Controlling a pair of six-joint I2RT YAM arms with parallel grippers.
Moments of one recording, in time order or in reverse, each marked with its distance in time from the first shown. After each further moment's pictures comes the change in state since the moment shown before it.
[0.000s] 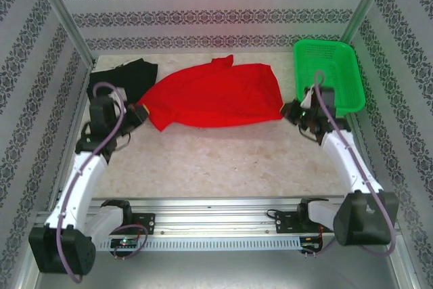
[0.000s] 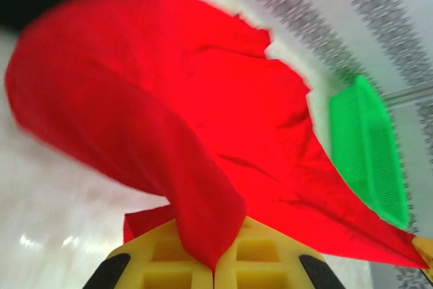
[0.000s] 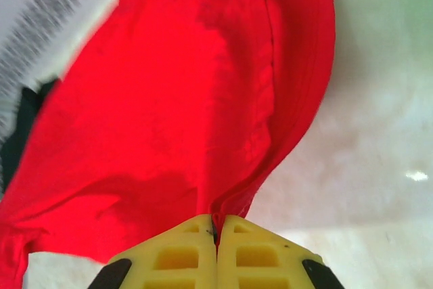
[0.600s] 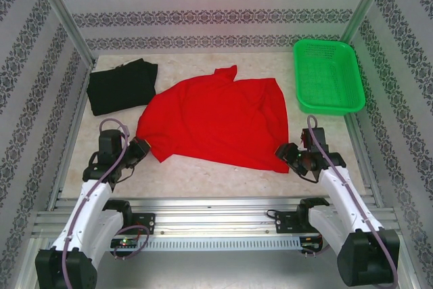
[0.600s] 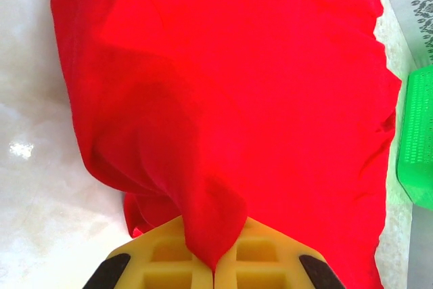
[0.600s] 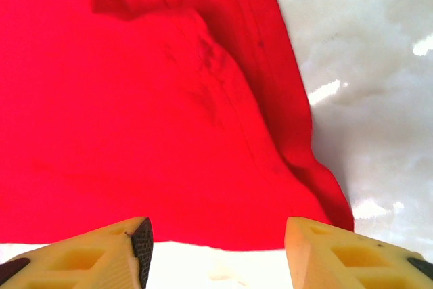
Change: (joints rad) left arm 0.000 -0.187 -0.300 -0.049 -0.030 -0.087; right arm 0.035 -0.273 -0.317 -0.247 0.108 0.087
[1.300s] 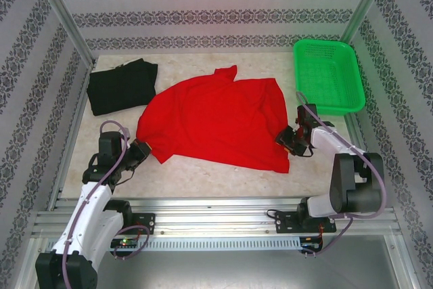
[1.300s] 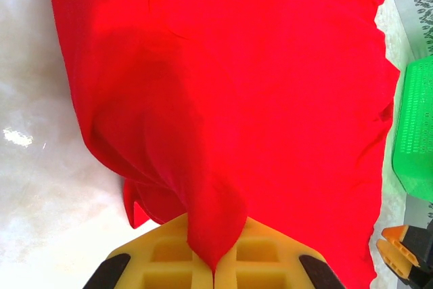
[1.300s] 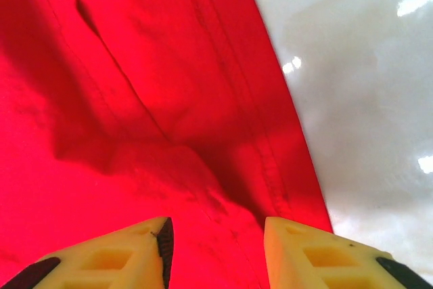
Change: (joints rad) left arm 0.000 -0.026 -0.005 -0.034 0.027 -0.006; right arm -0.061 0.563 0.243 0.152 -0.014 -0.110
